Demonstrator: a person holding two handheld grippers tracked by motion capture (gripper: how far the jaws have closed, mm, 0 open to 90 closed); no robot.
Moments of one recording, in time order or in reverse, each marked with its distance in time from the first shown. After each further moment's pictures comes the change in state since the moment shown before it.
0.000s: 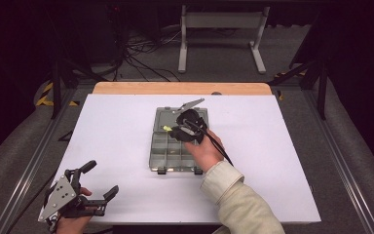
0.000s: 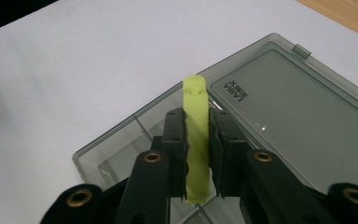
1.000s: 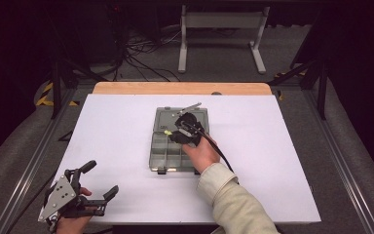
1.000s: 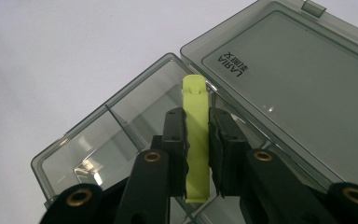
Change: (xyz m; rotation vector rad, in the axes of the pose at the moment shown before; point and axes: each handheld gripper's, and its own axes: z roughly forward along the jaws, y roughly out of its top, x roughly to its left) left arm 0.000 0.000 0.000 0.003 -0.004 0.001; right arm -0.012 -0.015 0.033 0.055 0.005 0.082
